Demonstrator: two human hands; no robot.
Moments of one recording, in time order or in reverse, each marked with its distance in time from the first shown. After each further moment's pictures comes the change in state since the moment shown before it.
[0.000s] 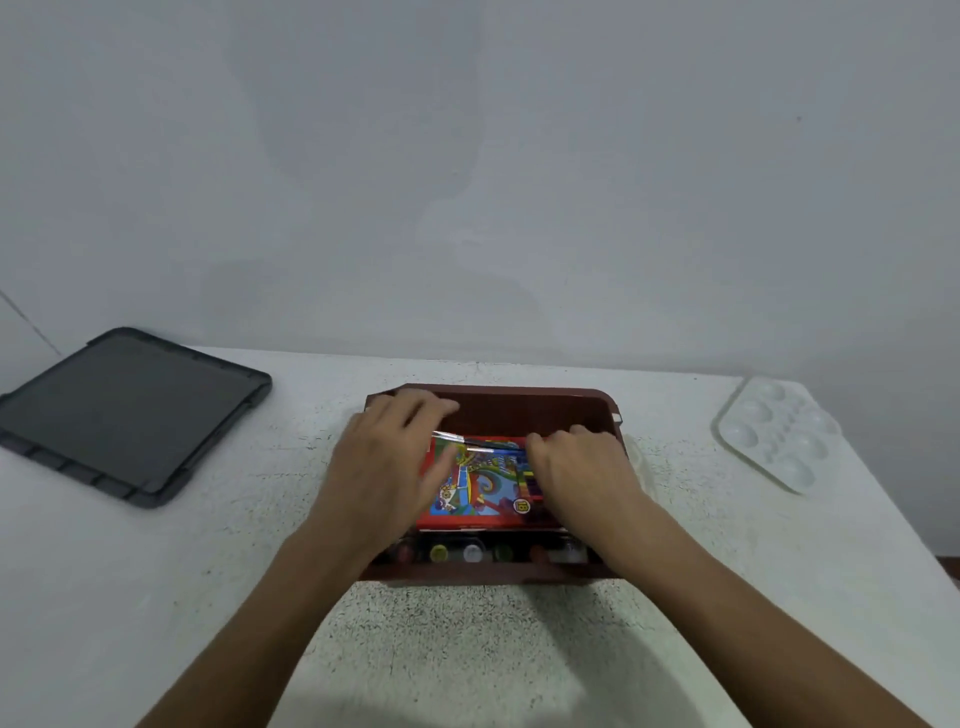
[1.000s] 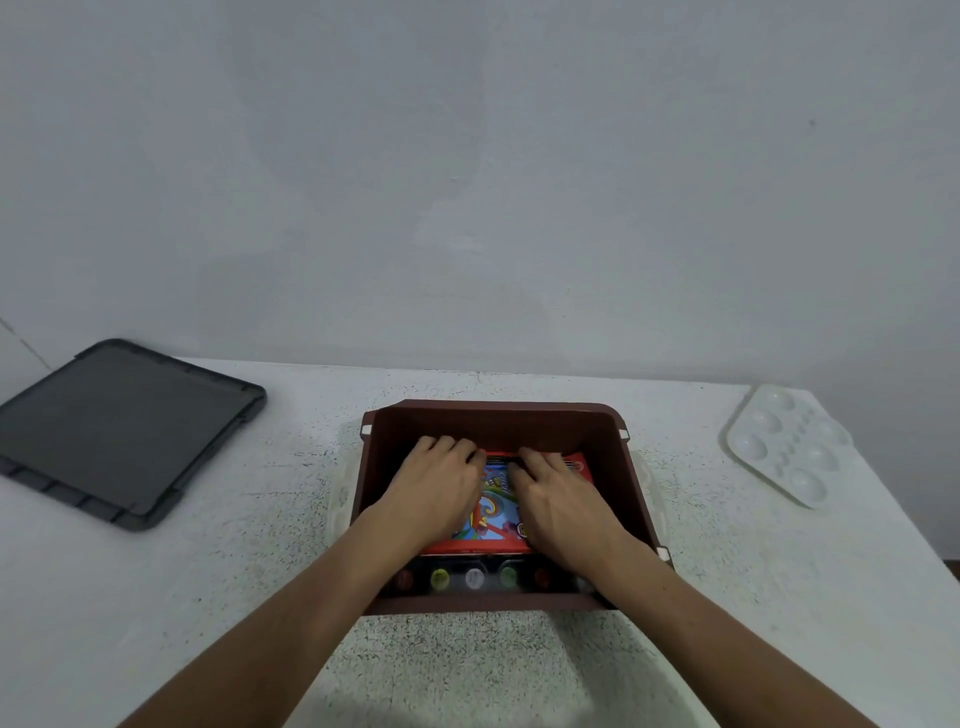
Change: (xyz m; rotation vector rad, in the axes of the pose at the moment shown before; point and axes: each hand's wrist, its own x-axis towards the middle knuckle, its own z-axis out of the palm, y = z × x) left_hand 0.032 -0.010 0.086 0.379 -0.552 0.152; right_hand 0.034 -0.001 0.075 0.226 0.125 -0.103
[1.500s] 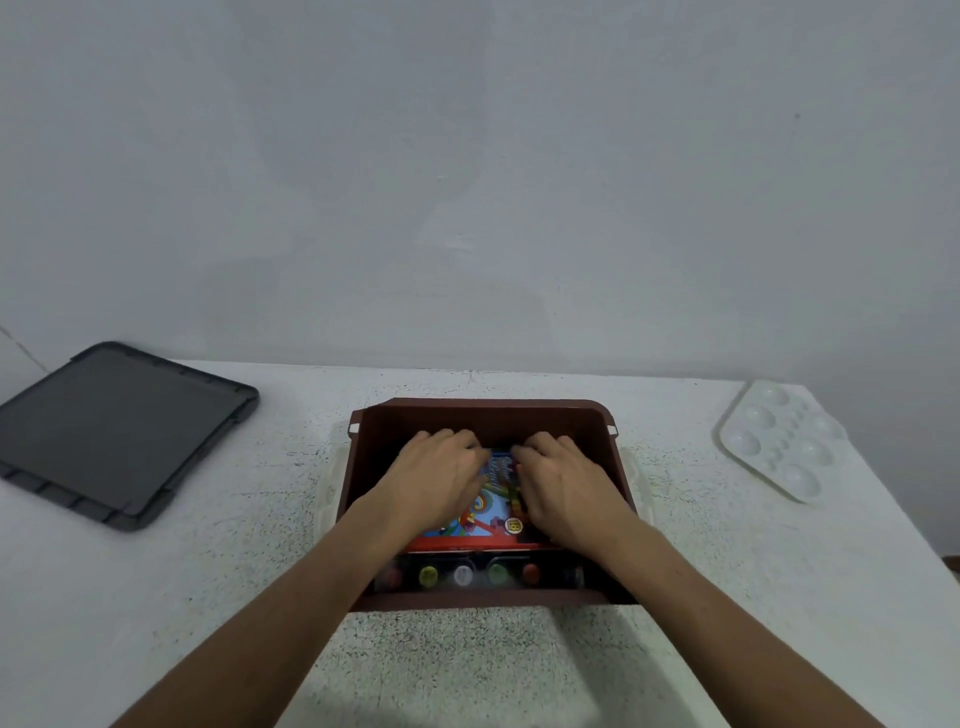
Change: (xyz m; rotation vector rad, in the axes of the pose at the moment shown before) left_hand 0.007 0.006 -0.023 -0.147 -0.034 0.014; right_hand -0.006 0.013 -0.022 0.155 0.054 0.090
